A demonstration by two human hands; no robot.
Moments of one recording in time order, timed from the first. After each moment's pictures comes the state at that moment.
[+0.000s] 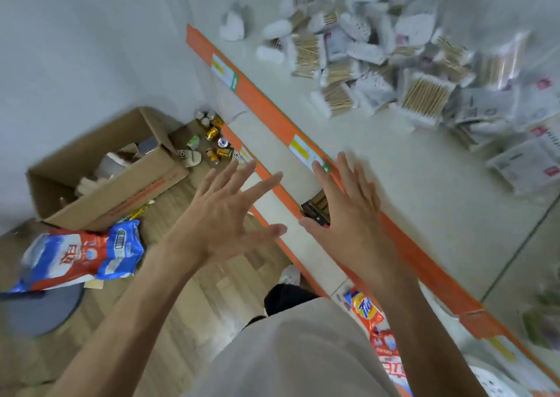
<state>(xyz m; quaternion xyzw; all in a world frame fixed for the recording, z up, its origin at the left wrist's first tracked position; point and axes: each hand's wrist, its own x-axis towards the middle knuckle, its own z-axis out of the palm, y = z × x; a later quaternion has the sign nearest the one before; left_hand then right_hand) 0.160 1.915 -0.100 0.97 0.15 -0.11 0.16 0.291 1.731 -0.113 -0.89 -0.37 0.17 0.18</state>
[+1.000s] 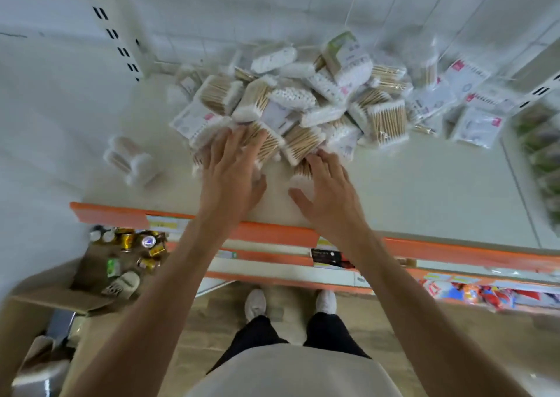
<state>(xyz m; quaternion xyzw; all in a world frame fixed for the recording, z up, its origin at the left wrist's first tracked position) 0.448 2.103 -0.144 0.96 -0.15 0.11 0.20 0.408 1.914 -0.133 -0.97 -0.01 -0.01 0.24</state>
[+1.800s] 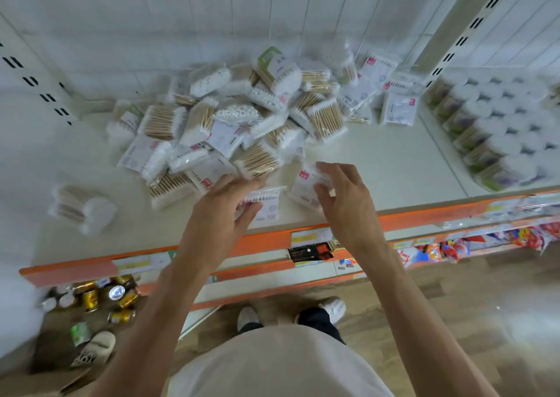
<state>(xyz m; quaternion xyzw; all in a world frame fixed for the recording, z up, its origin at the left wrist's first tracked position) 0.418 2.094 -0.125 0.87 -0.30 0.04 0.39 0.354 1.873 -0.108 -0.94 0.15 -0.09 0.28</state>
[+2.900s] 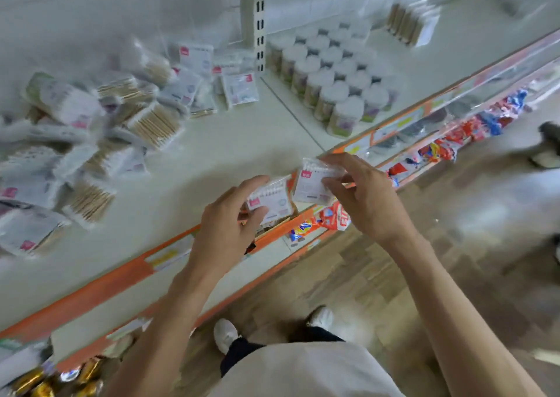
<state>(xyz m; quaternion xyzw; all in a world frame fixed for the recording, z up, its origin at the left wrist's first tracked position) 0.332 1.888 -0.118 0.79 -0.40 -0.13 0.44 0.188 1.684 -0.078 -0.90 0.23 -0.18 0.34</state>
